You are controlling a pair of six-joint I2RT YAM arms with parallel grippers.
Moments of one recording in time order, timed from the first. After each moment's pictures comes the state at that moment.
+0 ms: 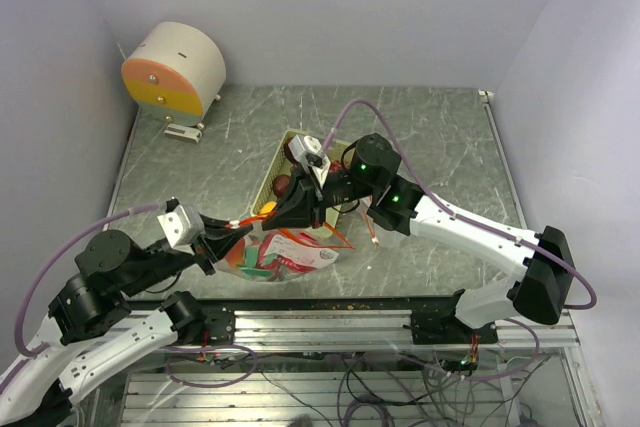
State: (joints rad) left arm -0.89 0.34 0.89 -0.52 0.12 -0.02; right arm 0.96 1.41 1.16 0.35 -0.95 0.26
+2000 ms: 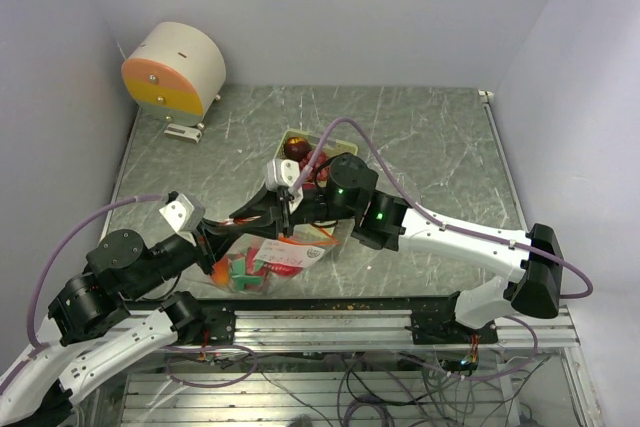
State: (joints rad) left arm -0.89 0.32 0.88 -0.66 -0.03 -0.20; right arm 1.16 1.45 1.25 0.28 -0.56 -0.09
